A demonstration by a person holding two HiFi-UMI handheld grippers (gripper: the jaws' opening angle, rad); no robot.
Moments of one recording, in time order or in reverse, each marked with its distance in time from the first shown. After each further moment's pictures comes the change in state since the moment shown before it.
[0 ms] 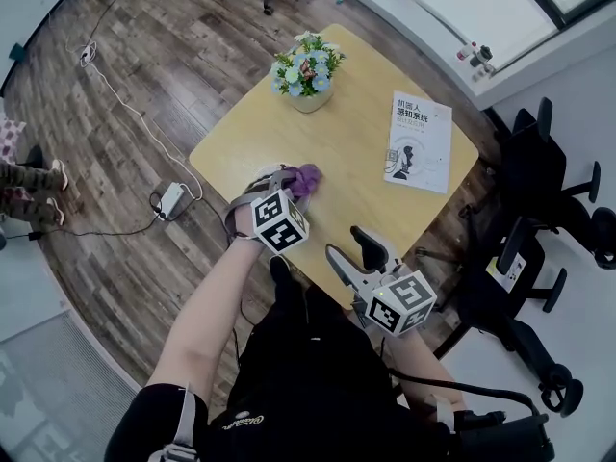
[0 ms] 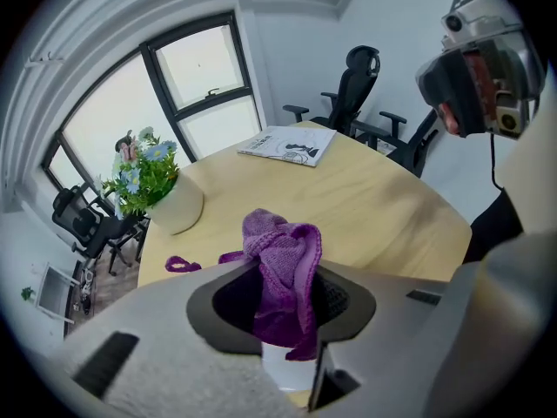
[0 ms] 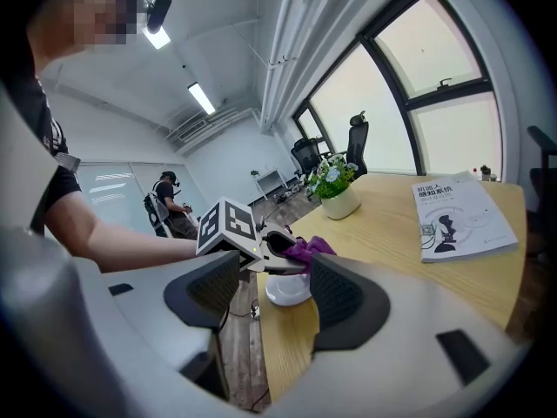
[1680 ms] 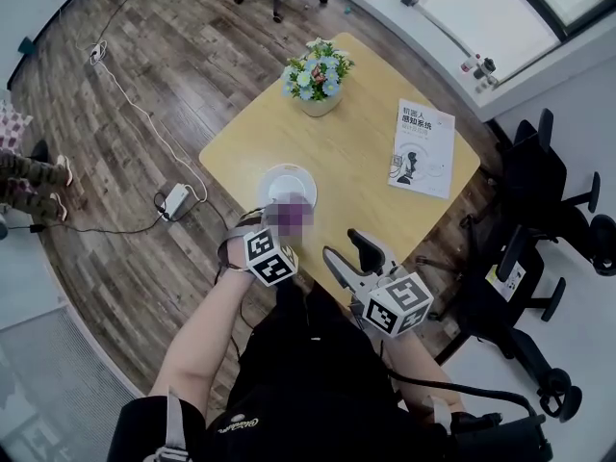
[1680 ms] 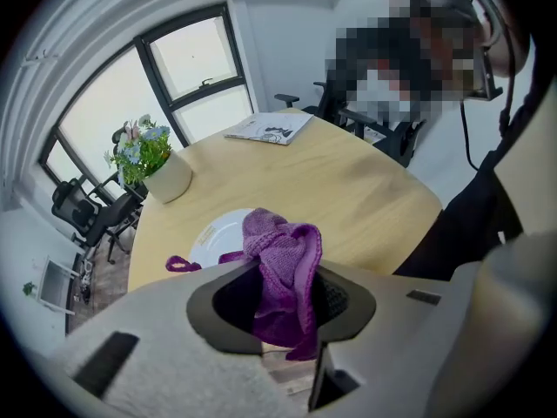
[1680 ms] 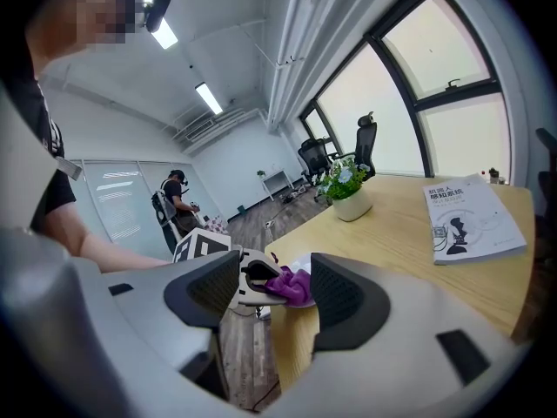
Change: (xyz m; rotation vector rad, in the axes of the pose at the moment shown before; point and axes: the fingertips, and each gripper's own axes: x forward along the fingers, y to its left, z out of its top) left arm -0.032 -0.054 -0.057 0.001 0.065 -0.017; right arm 0.004 0.022 0.001 -0.023 -0.003 0.037
